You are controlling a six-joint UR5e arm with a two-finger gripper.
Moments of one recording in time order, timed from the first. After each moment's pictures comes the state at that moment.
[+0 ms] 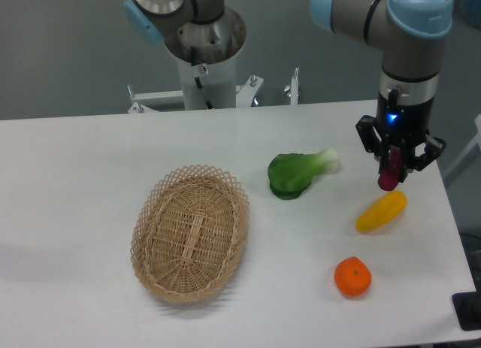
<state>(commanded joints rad) 2.73 -1.85 -1.44 -1.12 1.49 1.39</state>
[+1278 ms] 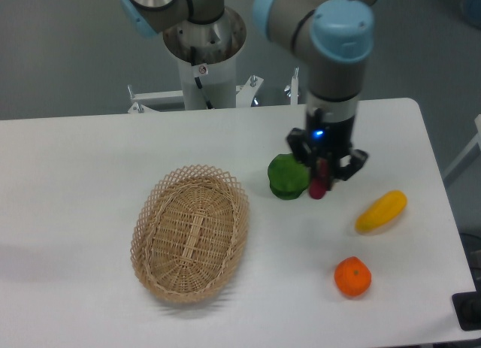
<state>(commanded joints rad) 2.48 -1.77 -1.70 -1.01 1.50 0.91</state>
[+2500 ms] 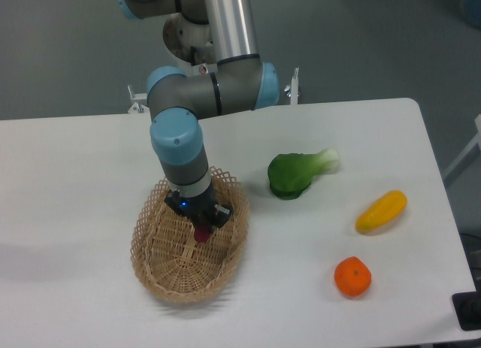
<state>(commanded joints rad) 2.19 -1.95 -1.81 -0.82 1.65 0.60</state>
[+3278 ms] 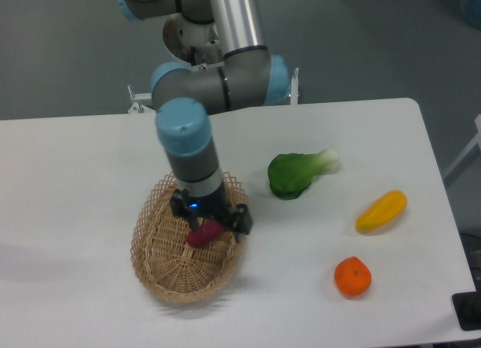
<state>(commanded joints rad) 2.33 -1.91 -1.62 -0.85 1.65 0.74</state>
